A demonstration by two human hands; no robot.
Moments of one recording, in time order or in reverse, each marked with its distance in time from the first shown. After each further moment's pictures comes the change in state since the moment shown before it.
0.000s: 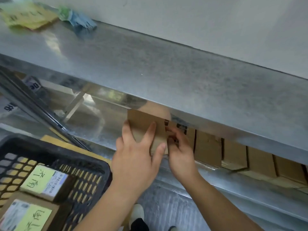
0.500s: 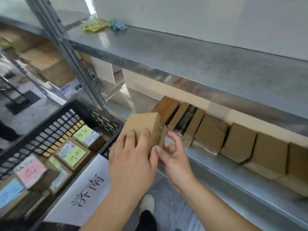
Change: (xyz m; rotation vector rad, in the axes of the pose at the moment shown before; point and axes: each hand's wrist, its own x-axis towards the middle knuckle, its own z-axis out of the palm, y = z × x) left_hand -0.155 0.085 -0.018 0.216 0.145 -0.248; right_hand -0.112 0.037 -0.067 0.578 -0.466 0.266
